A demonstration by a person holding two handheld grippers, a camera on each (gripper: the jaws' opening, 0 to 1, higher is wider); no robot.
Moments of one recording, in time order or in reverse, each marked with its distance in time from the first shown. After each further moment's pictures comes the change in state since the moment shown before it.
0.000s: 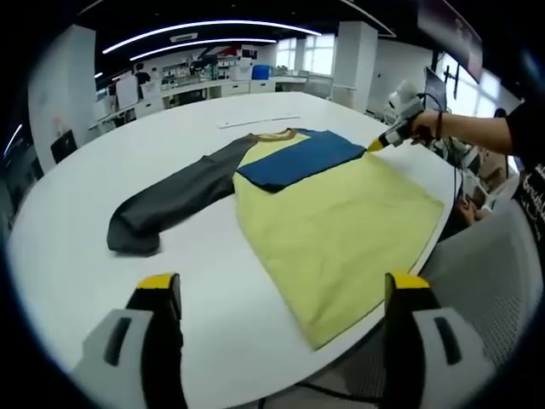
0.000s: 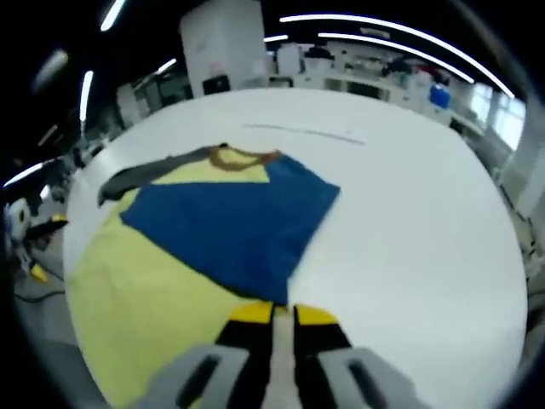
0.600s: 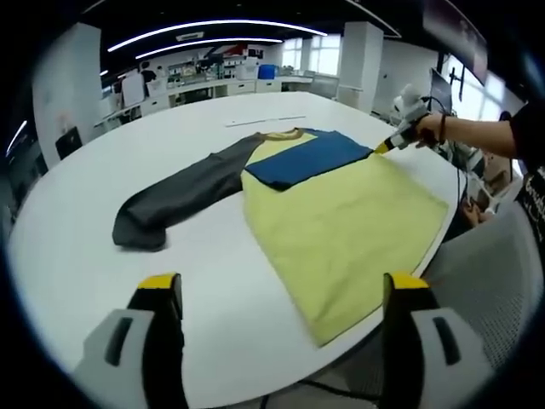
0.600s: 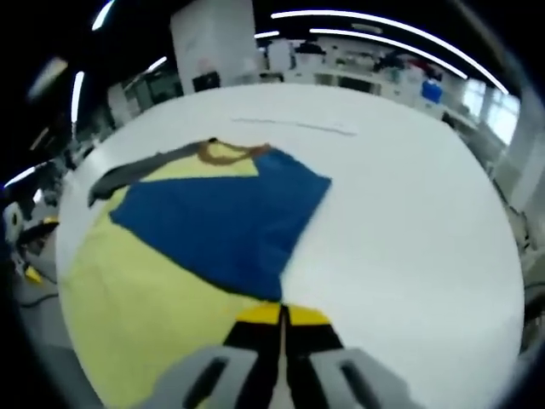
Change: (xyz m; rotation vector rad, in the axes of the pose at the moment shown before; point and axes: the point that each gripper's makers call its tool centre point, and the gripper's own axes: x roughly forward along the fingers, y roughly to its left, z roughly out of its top) left arm -0.002 0.004 -0.002 -0.020 0.000 0.025; right arm -0.001 -0.007 -0.004 -0.004 0.026 -0.056
